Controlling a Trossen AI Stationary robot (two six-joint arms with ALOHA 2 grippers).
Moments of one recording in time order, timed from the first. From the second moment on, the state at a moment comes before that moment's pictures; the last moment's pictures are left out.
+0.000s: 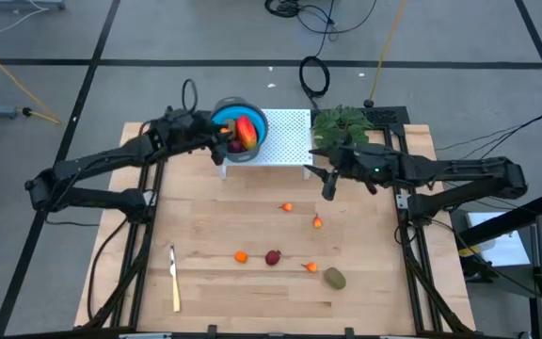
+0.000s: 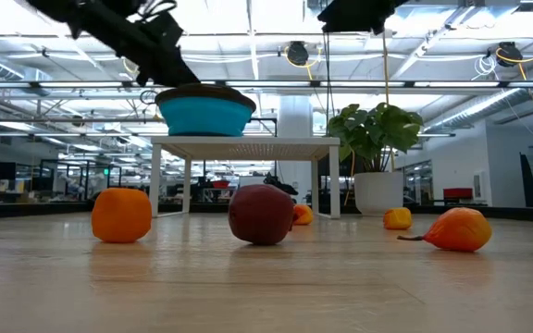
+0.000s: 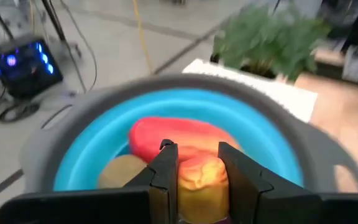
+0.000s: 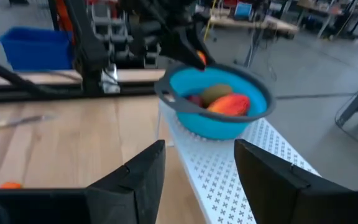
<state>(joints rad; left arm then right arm) 0.54 1.06 0.82 -0.12 -0.05 0.03 -0.05 1.10 0.96 -0.12 0.31 -0.06</state>
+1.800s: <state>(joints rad) 0.67 1.40 1.37 -0.92 -0.05 0.06 -0.05 0.94 0.81 -0.03 0.31 0.01</state>
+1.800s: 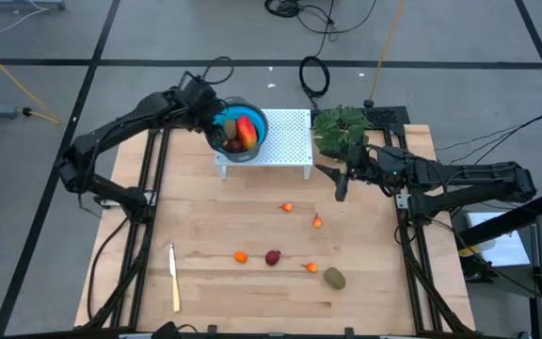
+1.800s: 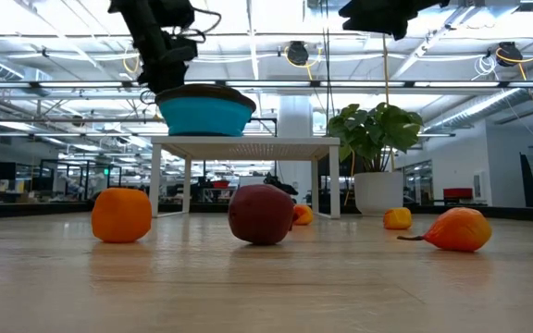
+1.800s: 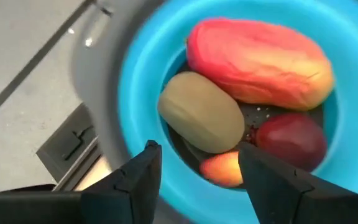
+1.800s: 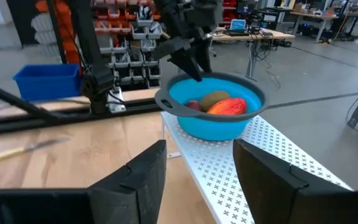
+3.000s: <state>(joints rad) 0.41 0.58 0.72 -0.35 0.13 -0.18 0.18 1.08 0.82 0.03 0.24 0.16</state>
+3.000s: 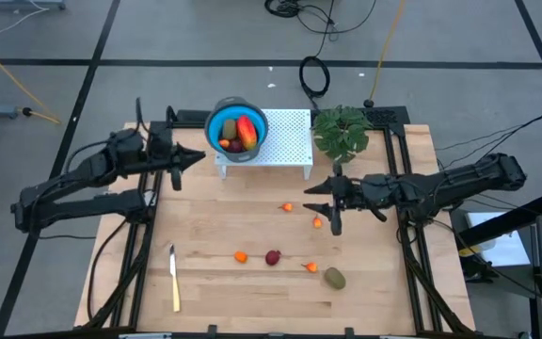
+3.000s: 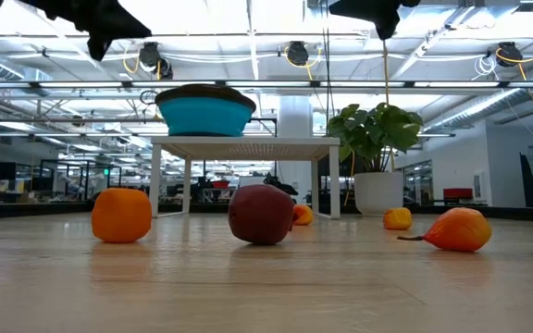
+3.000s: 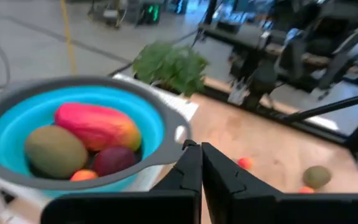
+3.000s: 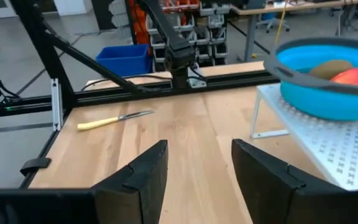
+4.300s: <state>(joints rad) 0.27 0.40 0.56 -0.29 0.13 -0.15 0.15 1.54 1.19 -0.86 0.15 1.07</state>
